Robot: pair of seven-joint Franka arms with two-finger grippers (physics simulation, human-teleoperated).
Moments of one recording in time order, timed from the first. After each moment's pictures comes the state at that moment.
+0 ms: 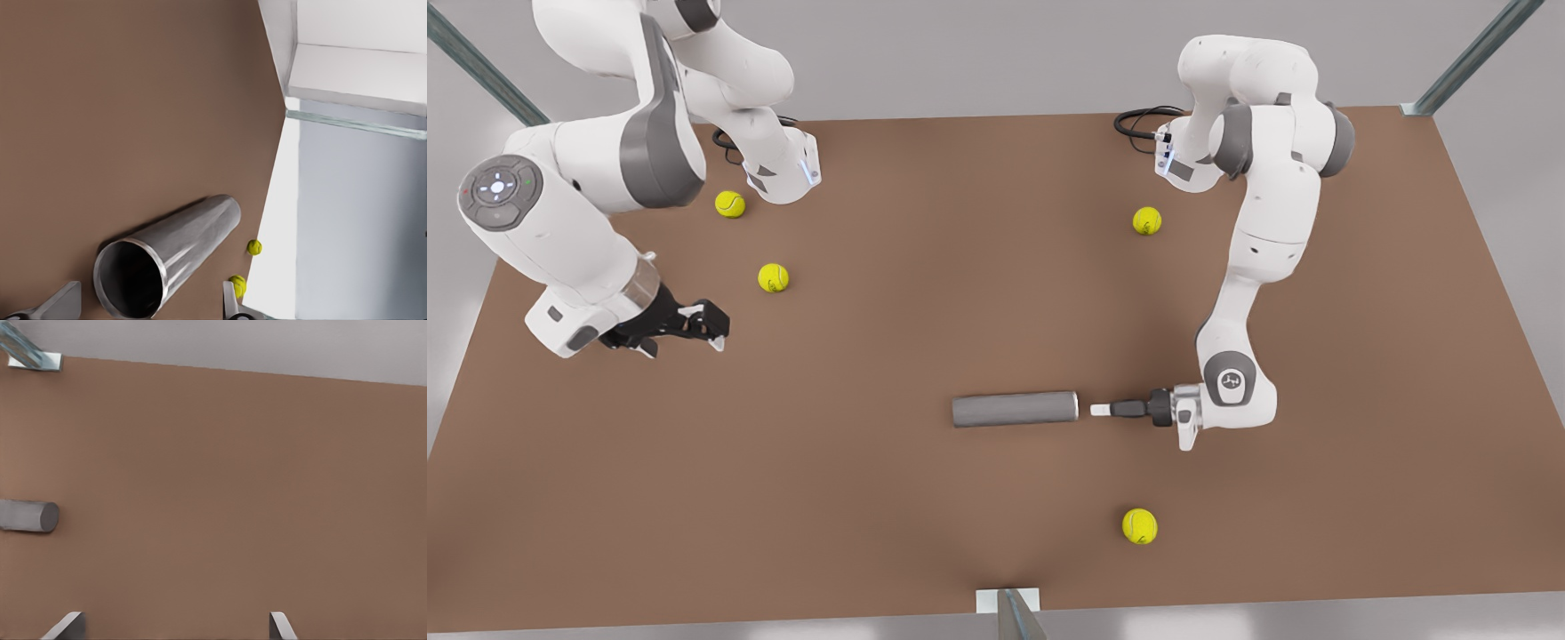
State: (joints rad) left arm -0.20 0.92 0.01 -1.55 -1.47 1.89 0.62; right arm 0.09 0.23 0.09 -1.31 -0.03 1.63 0.09
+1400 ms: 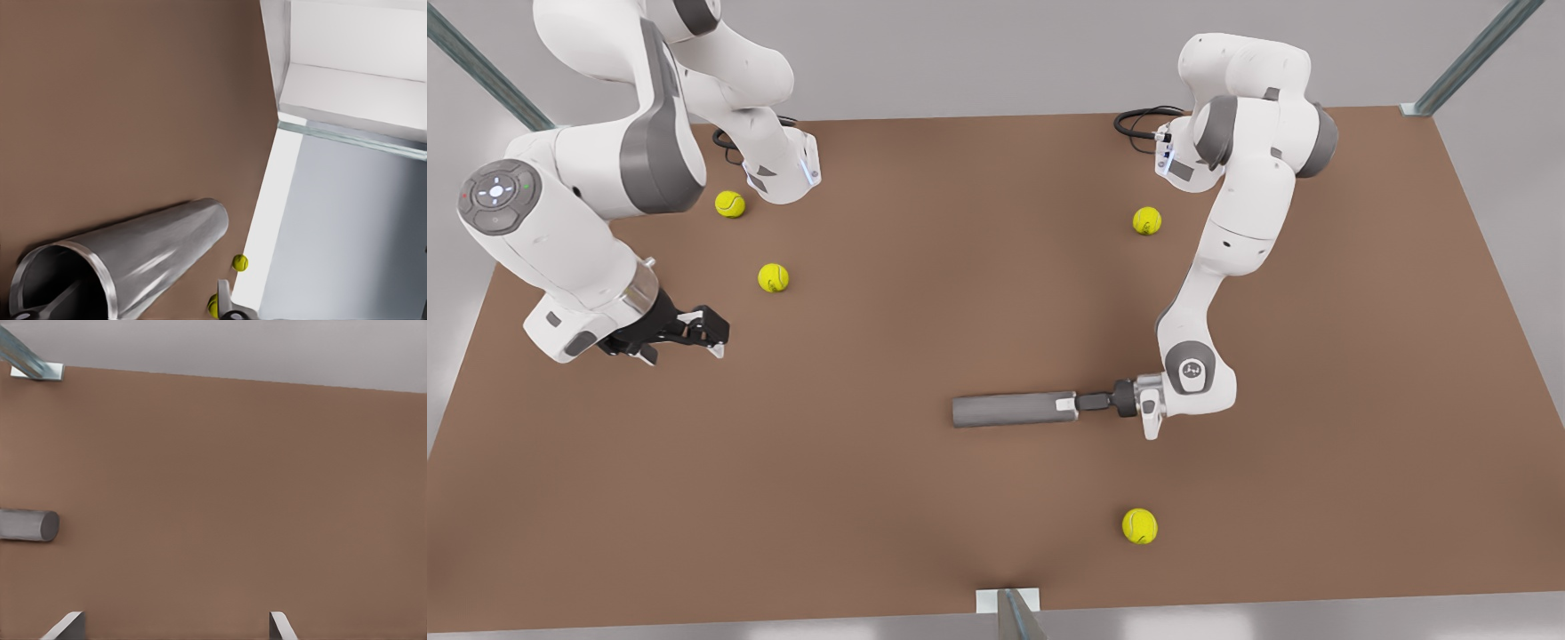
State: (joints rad) left arm -0.25 0.90 -0.04 -1.59 -1.59 1.99 0.63; right arm 0.09 0.23 0.09 -1.31 -0.03 1.64 0.09
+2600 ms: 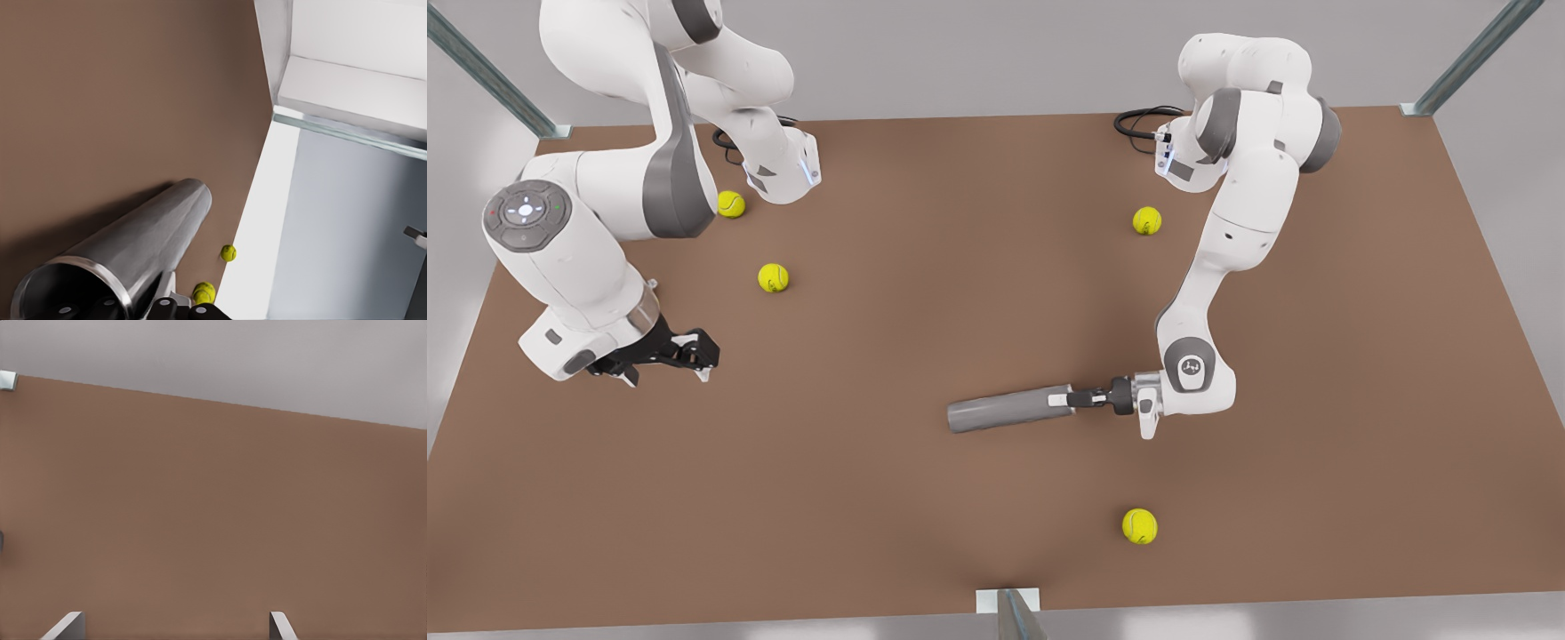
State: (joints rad) left arm -0.25 0.87 -0.06 -1.60 -1.57 1.97 0.56; right arm 0.09 0.27 0.09 -1.31 -0.16 1.71 0.09
